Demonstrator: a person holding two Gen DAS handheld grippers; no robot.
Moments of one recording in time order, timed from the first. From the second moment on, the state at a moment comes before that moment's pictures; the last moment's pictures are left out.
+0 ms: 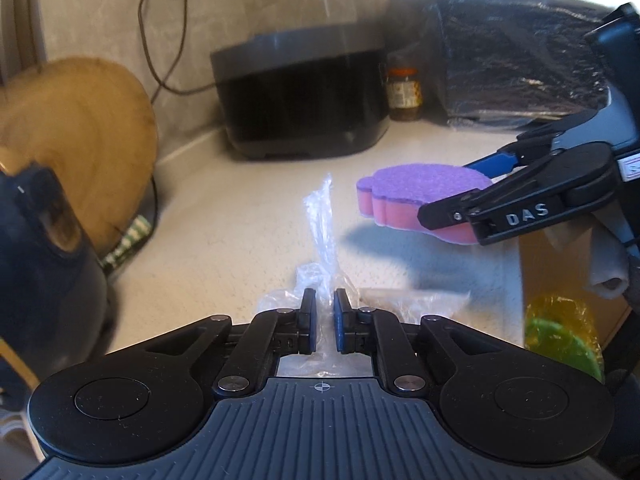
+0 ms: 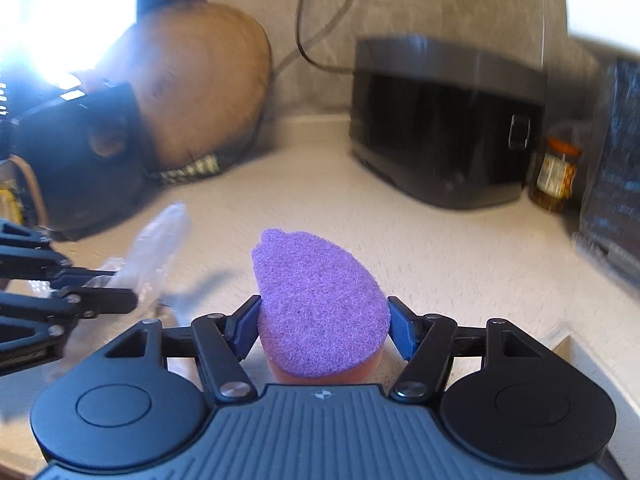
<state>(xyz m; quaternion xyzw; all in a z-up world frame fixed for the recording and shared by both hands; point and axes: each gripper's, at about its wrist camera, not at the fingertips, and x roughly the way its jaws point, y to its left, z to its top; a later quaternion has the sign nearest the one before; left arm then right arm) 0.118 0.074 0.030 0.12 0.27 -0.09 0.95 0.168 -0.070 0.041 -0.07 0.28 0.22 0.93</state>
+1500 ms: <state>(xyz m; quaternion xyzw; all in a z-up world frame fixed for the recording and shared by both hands) 0.103 -0.114 -0.115 0.00 0.31 -0.24 0.92 0.054 -0.300 -0.138 0.05 0.37 0.01 0.93</state>
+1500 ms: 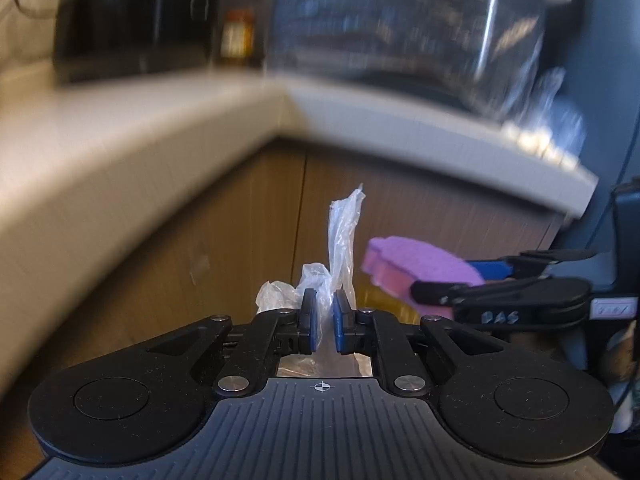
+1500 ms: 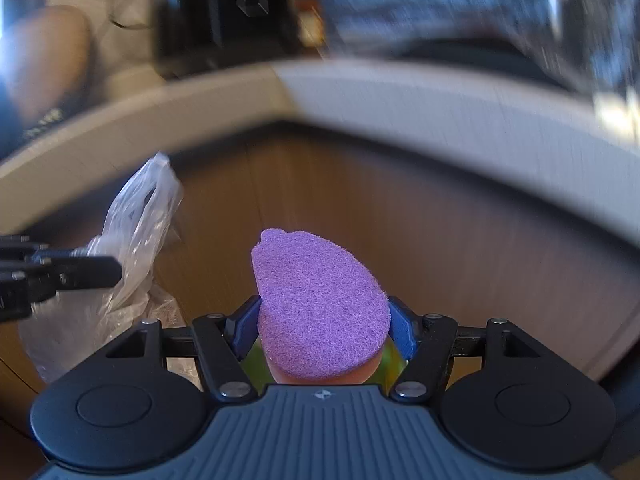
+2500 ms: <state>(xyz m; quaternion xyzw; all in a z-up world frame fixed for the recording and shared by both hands) 0.212 -0.154 -0.306 -0.13 0.51 -0.17 0.83 0.086 -0.341 -0.219 0.14 0.50 -0.05 0.86</state>
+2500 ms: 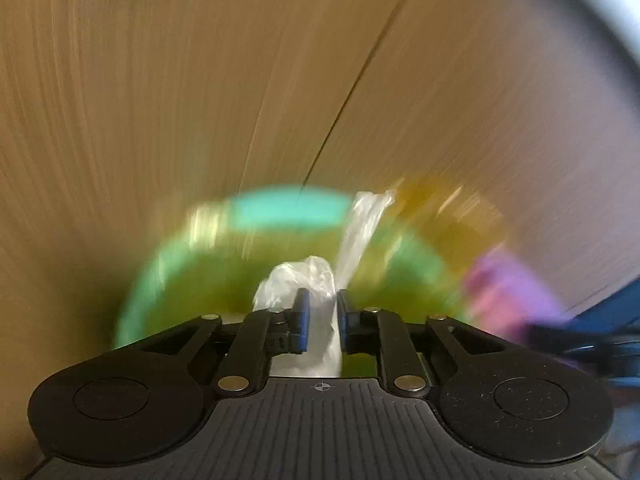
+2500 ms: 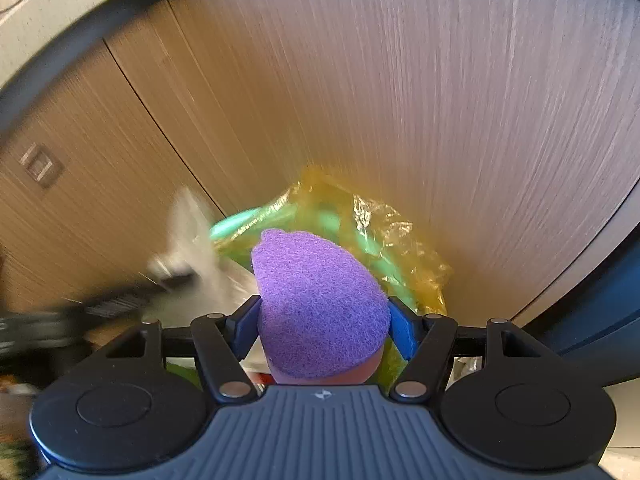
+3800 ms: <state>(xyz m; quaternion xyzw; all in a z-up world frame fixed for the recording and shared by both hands) 0.107 -0.106 -0.195 -0.05 0.41 -0.19 0.89 0.098 -0.294 -0.203 0.10 0.46 0.00 0.88</state>
